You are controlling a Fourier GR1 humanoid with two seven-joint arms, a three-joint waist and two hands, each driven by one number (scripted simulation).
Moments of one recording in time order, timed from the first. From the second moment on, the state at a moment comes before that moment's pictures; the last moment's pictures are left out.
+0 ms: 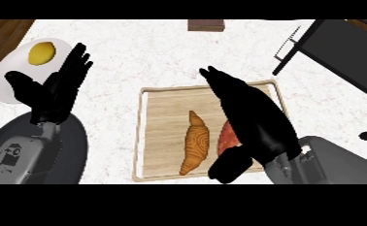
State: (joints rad) left arm -0.27 0.38 -0.11 -1.47 0.29 0.17 0.17; right arm -0.75 -0.51 0.73 -1.91 0.11 0.02 1.14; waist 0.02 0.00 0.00
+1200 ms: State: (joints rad) left arm -0.24 0.38 -0.06 -1.48 0.29 0.13 0.16; right arm -0.73 -0.31 0.91 -1.72 0.25 0.11 1.23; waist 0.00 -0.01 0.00
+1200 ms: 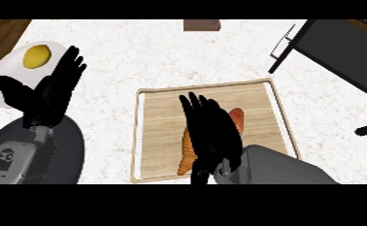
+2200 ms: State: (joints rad) left arm -0.25 0.33 -0.03 -1.49 0.24 0.12 0.19; right arm -0.56 -0.14 0.87 -1.51 0.47 0.11 1.11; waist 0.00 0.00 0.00
